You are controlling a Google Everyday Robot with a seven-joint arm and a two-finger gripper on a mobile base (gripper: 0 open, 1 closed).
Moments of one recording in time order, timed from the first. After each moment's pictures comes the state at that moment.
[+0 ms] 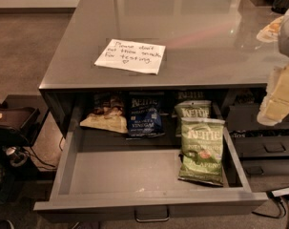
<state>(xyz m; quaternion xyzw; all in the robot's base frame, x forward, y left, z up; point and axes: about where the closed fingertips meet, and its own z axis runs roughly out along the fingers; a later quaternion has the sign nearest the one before) 0.438 -0.217 0.976 -0.60 0.78 -0.03 0.16</state>
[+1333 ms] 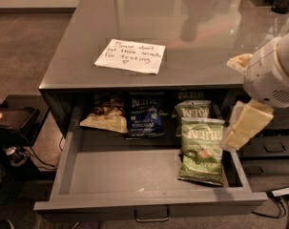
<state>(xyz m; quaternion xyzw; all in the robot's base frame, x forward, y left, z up) 0.430 -0.170 0.918 -0.61 0.76 0.01 0.23</state>
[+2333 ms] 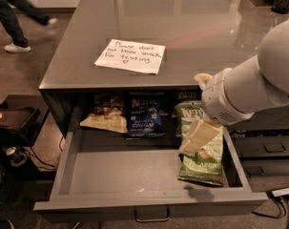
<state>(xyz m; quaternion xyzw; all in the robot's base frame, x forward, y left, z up) 0.461 -0.112 0.855 -0.59 0.75 0.02 0.29</state>
